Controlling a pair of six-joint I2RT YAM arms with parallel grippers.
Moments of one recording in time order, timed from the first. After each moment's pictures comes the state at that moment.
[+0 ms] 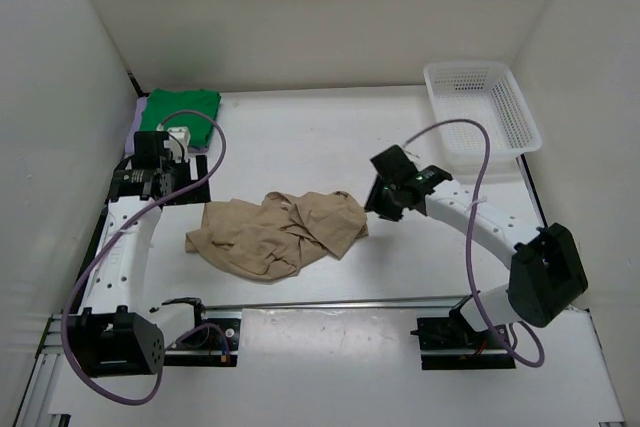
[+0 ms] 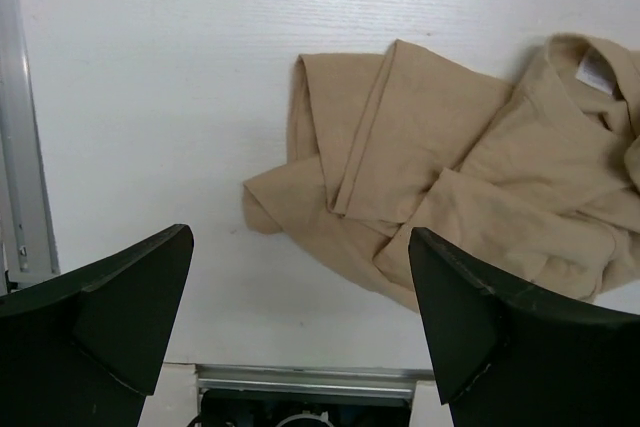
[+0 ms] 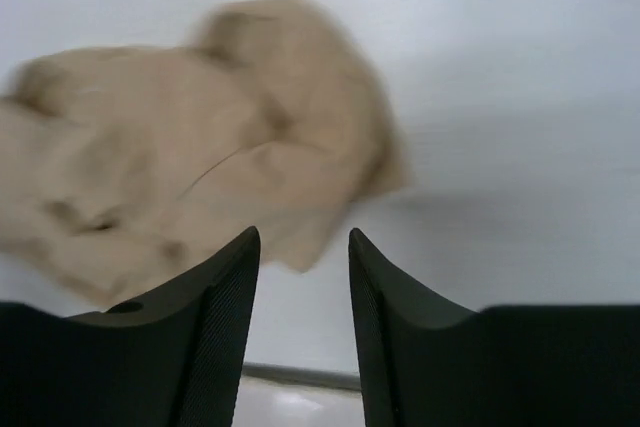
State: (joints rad) left arm 0.06 1.12 1.11 -0.91 -0.01 0.00; right arm 0.72 1.42 1.10 -0.67 0.16 0.92
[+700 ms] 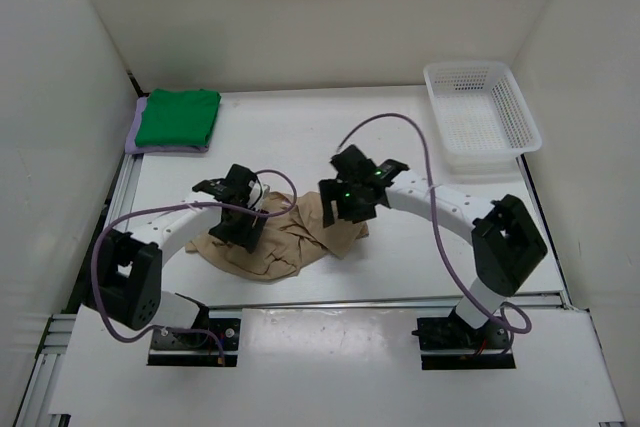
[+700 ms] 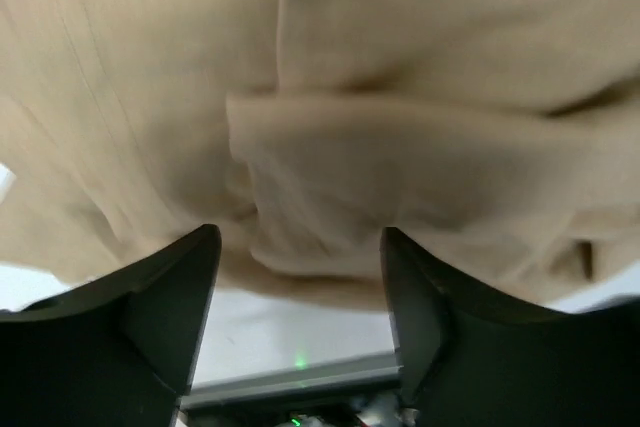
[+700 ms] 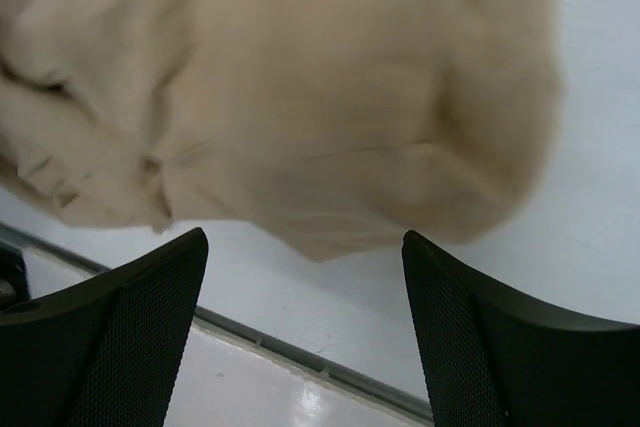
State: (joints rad) left arm -0.41 1.39 0.82 -0.79 -0.04 0.00; right arm 0.77 1.64 1.20 -0.66 -0.08 0.55
